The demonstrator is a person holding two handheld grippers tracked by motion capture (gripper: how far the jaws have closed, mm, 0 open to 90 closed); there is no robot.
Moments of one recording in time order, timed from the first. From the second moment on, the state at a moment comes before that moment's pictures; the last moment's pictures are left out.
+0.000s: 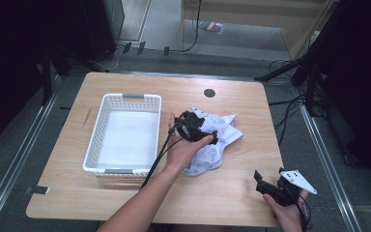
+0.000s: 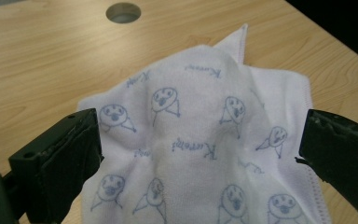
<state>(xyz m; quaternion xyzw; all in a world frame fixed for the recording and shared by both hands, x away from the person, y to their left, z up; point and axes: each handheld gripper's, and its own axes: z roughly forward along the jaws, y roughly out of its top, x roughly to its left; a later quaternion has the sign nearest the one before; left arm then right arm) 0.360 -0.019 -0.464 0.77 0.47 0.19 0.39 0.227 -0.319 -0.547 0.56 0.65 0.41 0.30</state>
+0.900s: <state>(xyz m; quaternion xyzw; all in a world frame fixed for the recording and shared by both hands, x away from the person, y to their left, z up) 0.338 0.037 -0.411 0.73 0.46 0.23 0.44 0.227 -0.319 -0.546 0.57 0.65 0.41 0.30</state>
